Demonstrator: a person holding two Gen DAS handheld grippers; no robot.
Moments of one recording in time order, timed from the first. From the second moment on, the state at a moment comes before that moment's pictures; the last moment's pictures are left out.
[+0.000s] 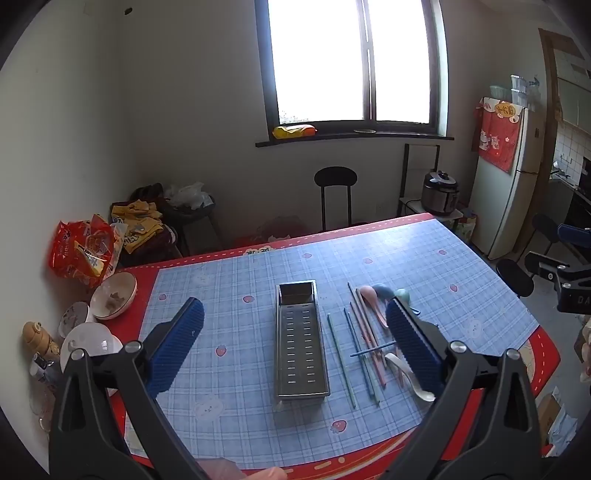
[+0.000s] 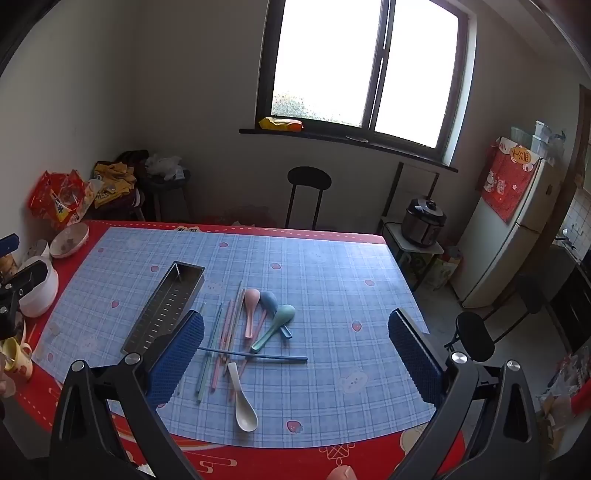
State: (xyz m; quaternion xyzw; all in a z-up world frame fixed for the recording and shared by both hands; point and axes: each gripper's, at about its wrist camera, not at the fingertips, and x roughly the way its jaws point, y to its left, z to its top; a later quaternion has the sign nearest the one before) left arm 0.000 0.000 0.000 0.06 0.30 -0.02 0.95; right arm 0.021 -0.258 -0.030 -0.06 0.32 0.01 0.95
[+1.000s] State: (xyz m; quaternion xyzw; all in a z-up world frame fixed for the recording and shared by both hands) left arm -0.005 0.000 0.008 0.06 0.28 -0.02 0.96; right arm 0.021 -0.261 -0.021 -0.06 0.31 0.01 0.95
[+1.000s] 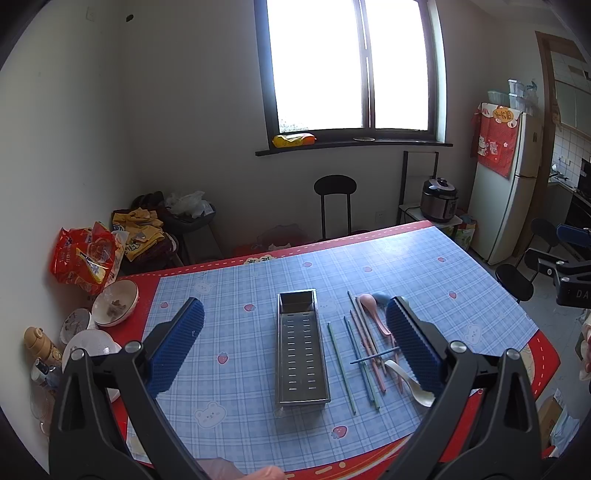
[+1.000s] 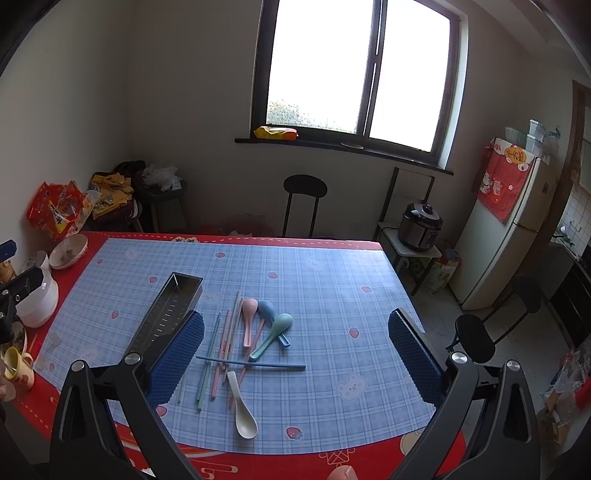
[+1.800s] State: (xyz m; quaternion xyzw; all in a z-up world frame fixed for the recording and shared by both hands) left arm -0.005 0.000 0.007 0.06 0.28 -0.02 0.96; right arm 0.024 -0.260 -0.024 -0.05 0.31 0.01 0.95
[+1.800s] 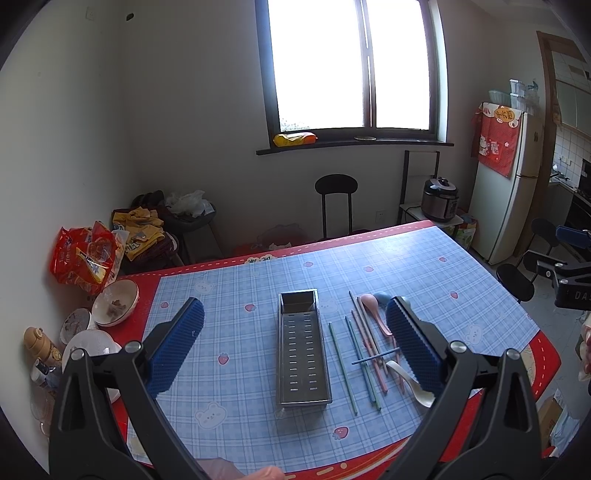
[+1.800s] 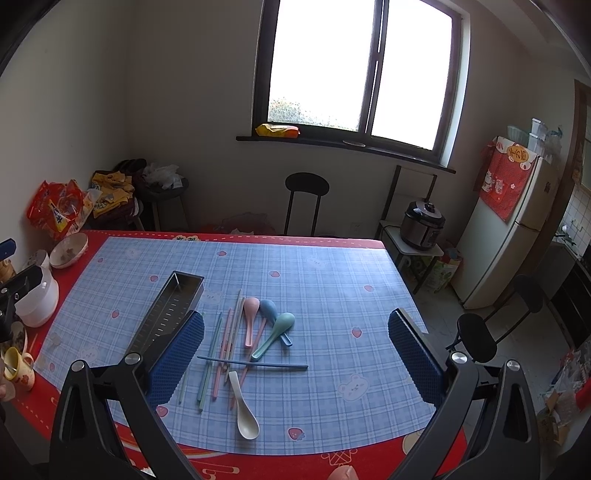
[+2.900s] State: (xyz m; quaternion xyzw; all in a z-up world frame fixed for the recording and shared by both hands) left arm -0.001 0.003 0.007 0.05 0.28 -0.02 0.96; right arm 0.026 -0.259 -0.028 -0.05 0.31 0.01 0.95
